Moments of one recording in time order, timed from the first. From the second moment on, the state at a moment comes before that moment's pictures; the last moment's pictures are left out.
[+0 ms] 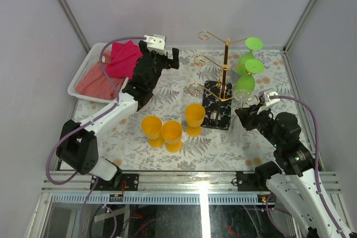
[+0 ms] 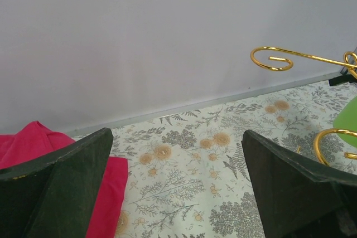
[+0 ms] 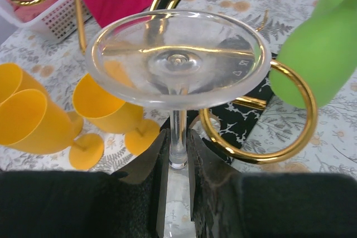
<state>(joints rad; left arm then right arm) -0.53 1.49 1.14 0.45 -0.27 0.02 0.38 0.44 0.66 -0.42 -0.17 0.17</state>
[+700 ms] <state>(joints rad) -0.51 1.52 1.15 0.46 -0.26 0.02 0.38 0.47 0.64 -0.40 0.08 0.17</state>
